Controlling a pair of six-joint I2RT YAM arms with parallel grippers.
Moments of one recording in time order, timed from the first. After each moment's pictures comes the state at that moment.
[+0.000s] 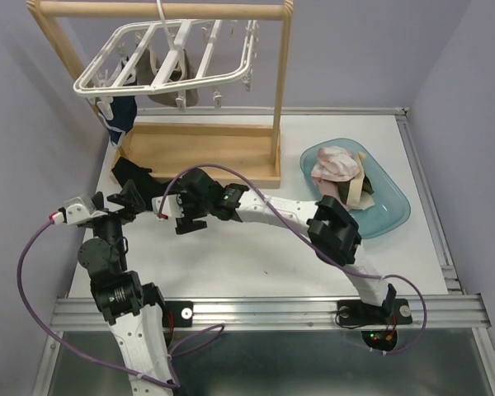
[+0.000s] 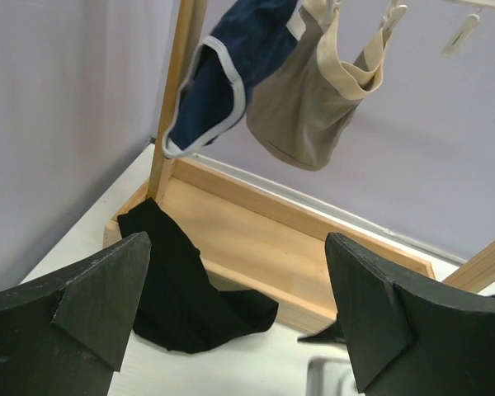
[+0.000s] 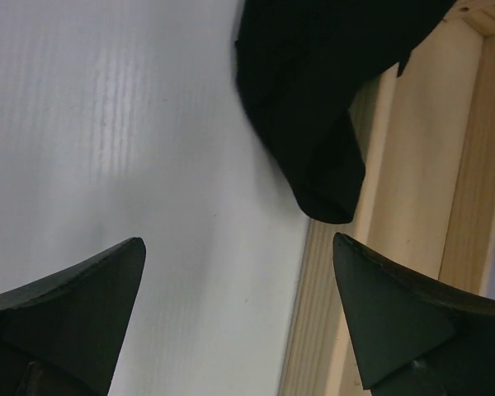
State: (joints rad) left arm 0.39 0.23 0.51 -0.08 0.15 -0.39; right arm 1.09 2.20 1.87 -0.34 -0.14 -0.83
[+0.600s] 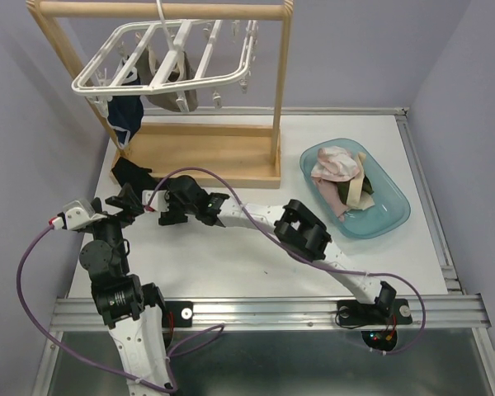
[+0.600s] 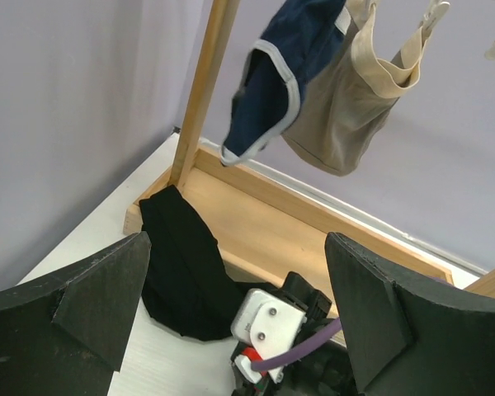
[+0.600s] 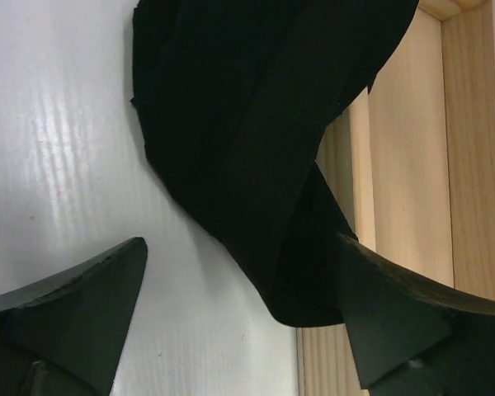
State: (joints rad) left arm 0.34 0.20 0.51 -0.15 0.03 -0.38; right arm 1.08 2.53 2.11 -0.04 0.02 -0.74
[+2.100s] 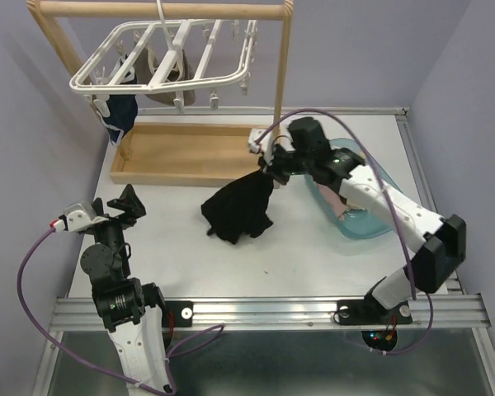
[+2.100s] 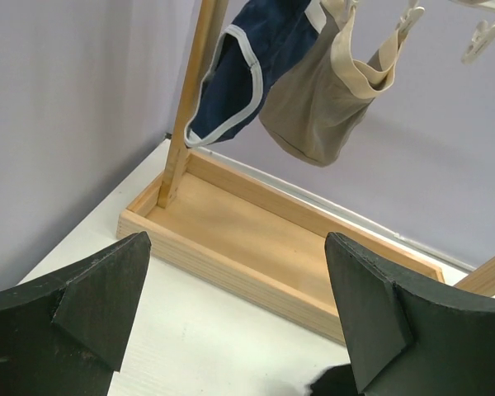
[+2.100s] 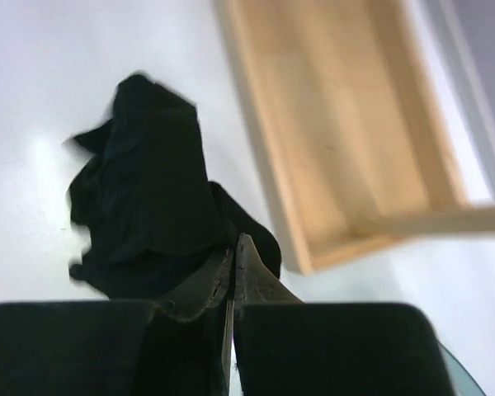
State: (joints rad) left arm 0.32 0.16 0.51 -0.16 0.03 -0.38; right arm 0.74 1.59 1.48 -0.50 -0.41 -0.53
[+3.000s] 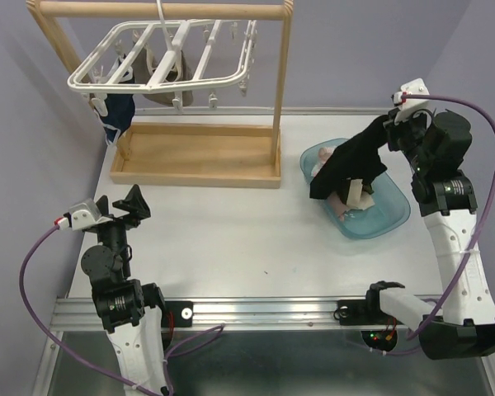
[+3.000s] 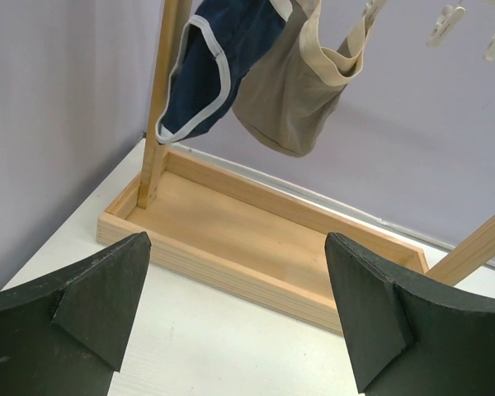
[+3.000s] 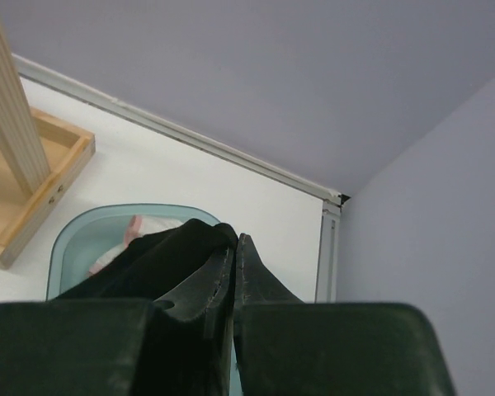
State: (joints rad) left arm 0.29 0.16 0.51 -0.16 0.07 -0.37; right arm 0.04 1.05 1.34 -0.38 -0.14 -0.37
